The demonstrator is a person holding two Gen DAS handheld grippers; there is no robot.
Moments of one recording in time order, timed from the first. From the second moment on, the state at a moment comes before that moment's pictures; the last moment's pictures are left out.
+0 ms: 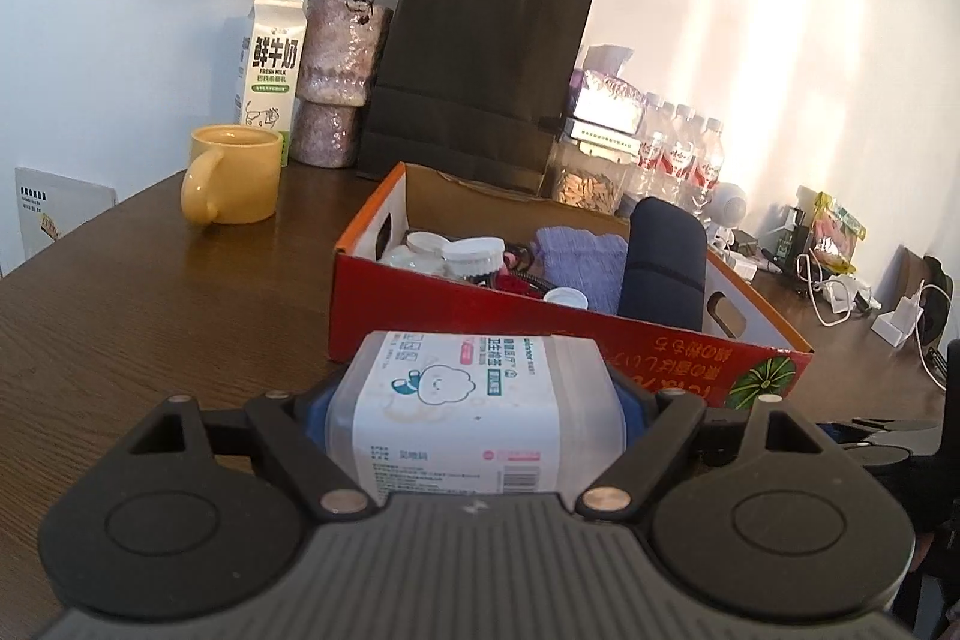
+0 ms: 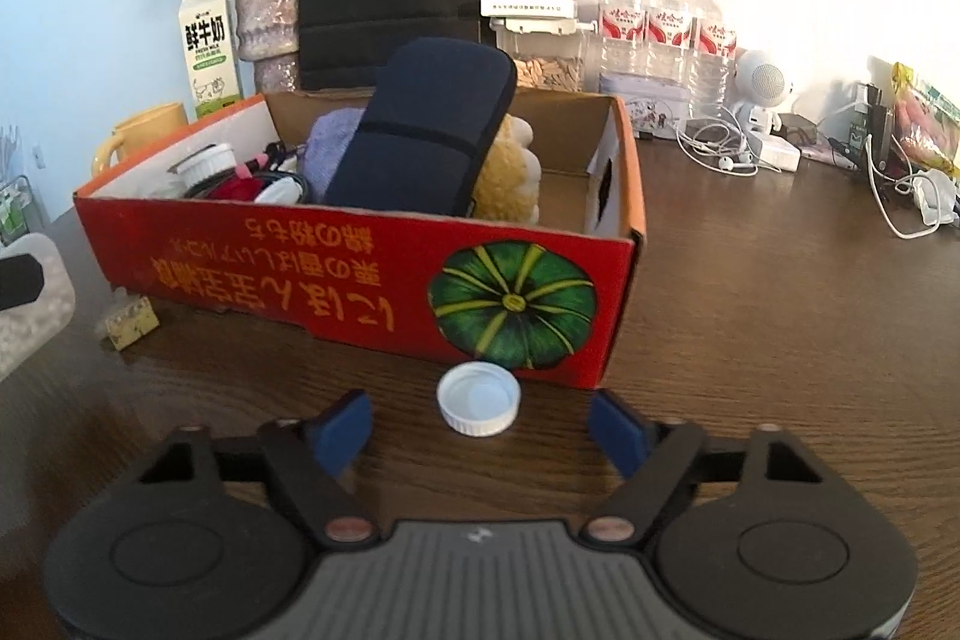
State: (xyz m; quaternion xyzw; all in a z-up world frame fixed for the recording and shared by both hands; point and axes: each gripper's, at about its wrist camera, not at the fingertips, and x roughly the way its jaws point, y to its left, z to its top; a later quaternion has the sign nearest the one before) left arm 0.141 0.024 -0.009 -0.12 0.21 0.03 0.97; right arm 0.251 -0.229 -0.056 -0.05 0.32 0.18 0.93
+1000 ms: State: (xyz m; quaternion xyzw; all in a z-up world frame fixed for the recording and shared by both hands) left arm 0.132 0.048 0.028 -0.11 0.15 0.02 0.98; right arm 0.209 -0.189 -0.016 -0.05 0.22 0.26 0.94
